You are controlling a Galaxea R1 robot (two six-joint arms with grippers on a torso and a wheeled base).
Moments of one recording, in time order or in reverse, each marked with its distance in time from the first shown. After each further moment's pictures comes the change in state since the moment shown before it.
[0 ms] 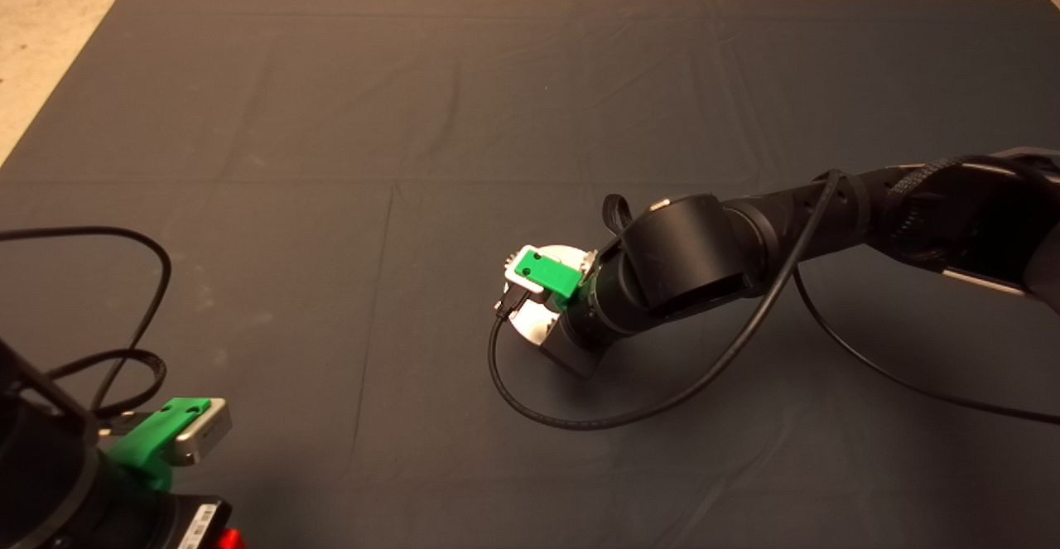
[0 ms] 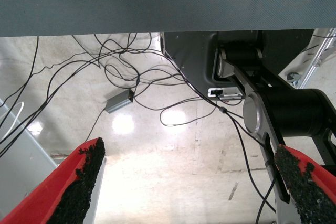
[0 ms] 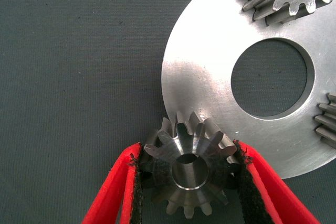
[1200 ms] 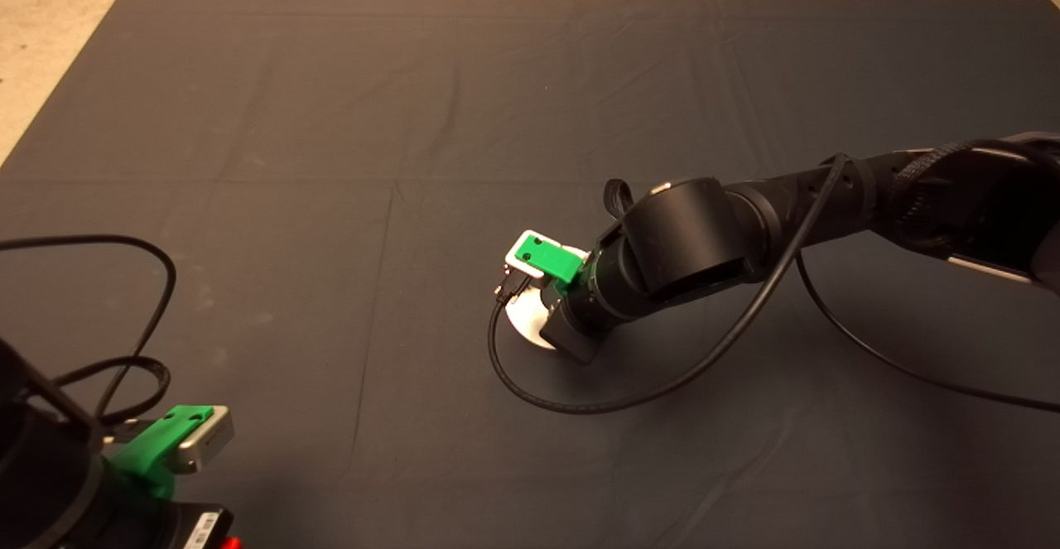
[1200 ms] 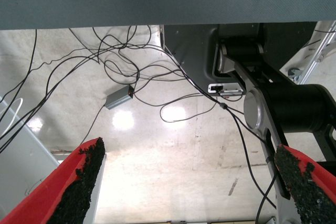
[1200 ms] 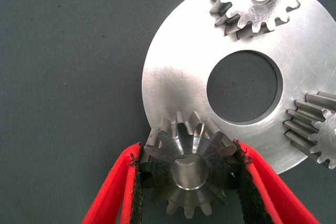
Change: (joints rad) left arm 0.019 0.003 0.000 0.000 0.000 0.000; right arm 0.030 0.003 -0.011 -0.001 -0.005 0.000
